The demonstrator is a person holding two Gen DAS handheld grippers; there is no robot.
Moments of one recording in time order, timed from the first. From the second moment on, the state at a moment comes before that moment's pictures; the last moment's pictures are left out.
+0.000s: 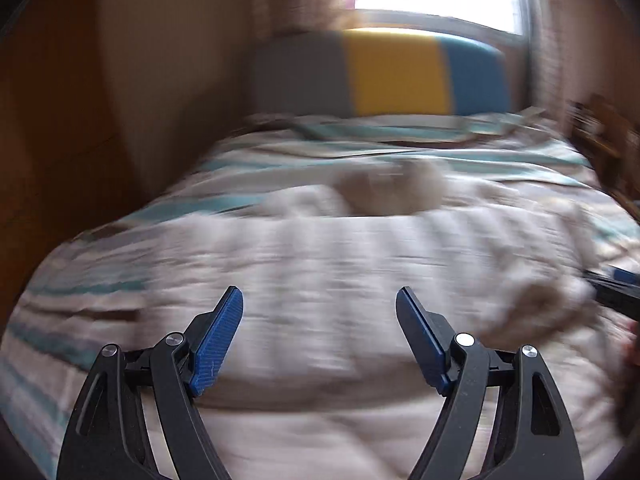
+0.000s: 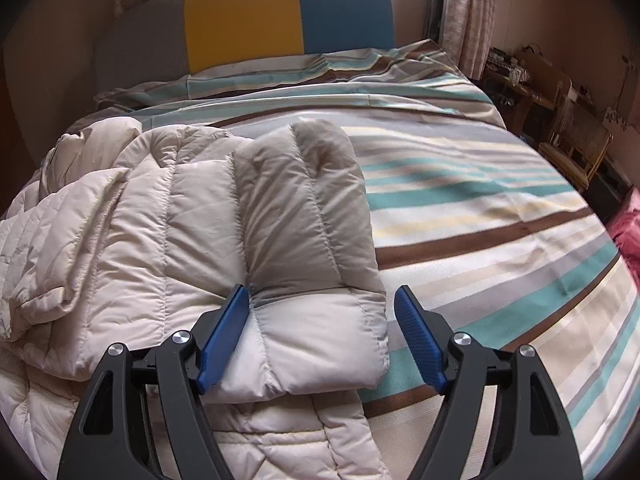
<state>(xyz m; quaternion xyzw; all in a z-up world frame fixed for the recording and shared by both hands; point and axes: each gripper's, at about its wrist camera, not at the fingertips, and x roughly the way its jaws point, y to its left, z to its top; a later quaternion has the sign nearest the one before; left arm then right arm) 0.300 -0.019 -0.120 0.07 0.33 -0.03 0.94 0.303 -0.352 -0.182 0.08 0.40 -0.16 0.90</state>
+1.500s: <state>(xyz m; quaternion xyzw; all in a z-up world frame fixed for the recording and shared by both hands) 0.428 0.075 -0.193 -0.02 0.42 0.04 0.91 0.360 -0.218 -0.200 0.02 0.38 -0.02 0.92</state>
